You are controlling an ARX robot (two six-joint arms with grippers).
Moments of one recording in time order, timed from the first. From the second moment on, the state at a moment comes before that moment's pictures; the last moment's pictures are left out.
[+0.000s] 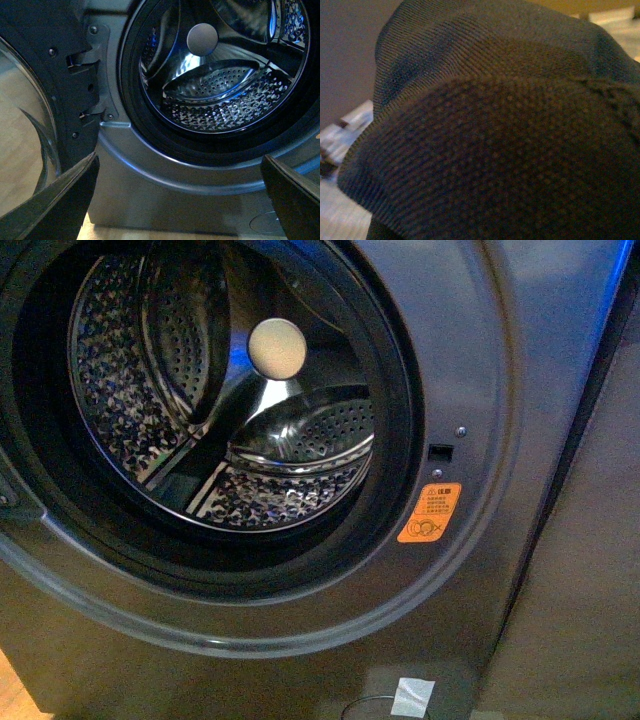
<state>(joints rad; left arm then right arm) 0.00 0.00 0.02 0.00 0.00 0.00 -1.26 2.03 1.15 0.47 -0.75 0.14</state>
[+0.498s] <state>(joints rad) 0.00 0.00 0.02 0.00 0.00 0.00 -1.10 1.47 1.25 0.59 -0.94 0.49</state>
